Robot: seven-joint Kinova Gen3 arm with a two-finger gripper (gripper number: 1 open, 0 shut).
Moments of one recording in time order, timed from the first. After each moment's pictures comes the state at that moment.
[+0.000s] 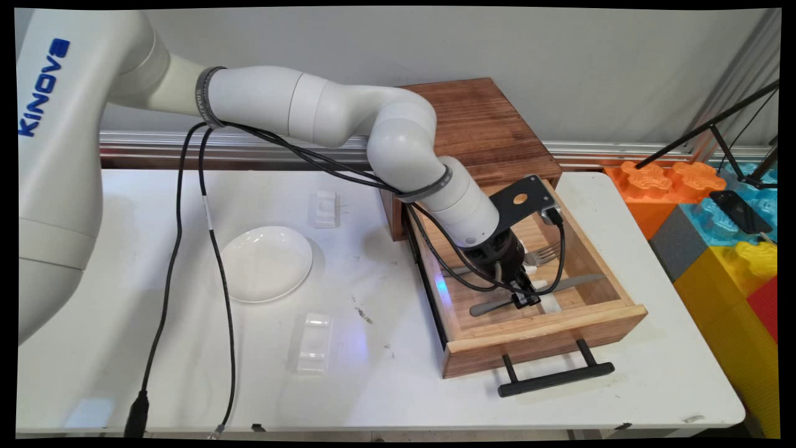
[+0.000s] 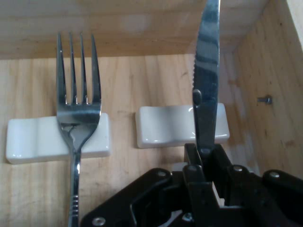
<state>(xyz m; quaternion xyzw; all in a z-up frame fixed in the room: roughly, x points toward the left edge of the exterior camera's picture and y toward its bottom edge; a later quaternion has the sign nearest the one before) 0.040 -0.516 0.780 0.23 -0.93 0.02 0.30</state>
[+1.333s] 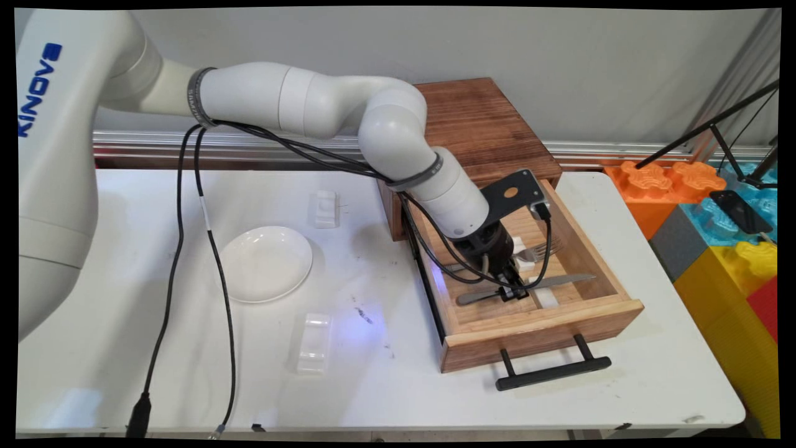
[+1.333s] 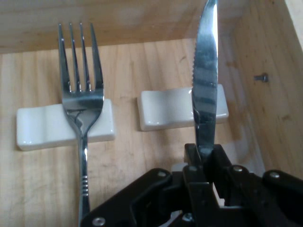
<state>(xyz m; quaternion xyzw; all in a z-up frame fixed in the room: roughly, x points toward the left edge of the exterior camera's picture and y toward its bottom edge) 0.056 -0.521 0.790 0.20 -0.93 0.03 0.29</state>
